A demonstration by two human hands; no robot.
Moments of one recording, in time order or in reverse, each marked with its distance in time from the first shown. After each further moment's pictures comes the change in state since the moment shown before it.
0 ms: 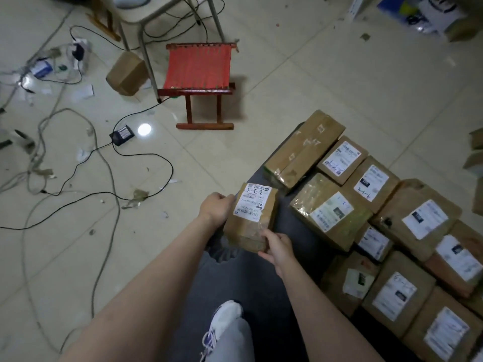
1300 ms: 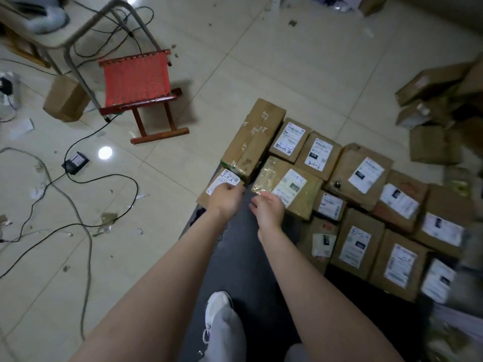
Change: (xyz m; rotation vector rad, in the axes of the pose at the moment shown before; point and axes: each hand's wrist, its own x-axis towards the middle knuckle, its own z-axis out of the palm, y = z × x) left_hand -0.078 0.057 0.080 0.017 -0.172 0.154; right_hand -0.059 -0.062 -0.032 0.397 0.269 -0.307
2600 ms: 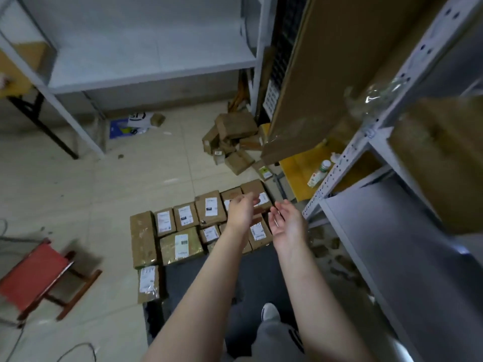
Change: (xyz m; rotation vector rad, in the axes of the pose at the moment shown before) left_hand -0.554 0.189 0.146 0.045 -0.674 0.257; right_hand -0.487 -0.290 -0.361 1.130 0.477 -0.145
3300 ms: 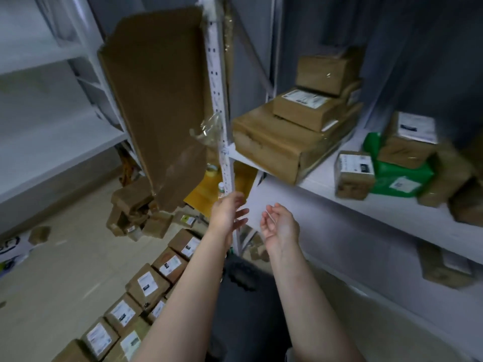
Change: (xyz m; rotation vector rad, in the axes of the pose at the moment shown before) left_hand -0.121 0.002 0.139 0.327 -0.526 0.105; right_hand -0.106 -0.112 -0.123 0.524 0.194 -0.302
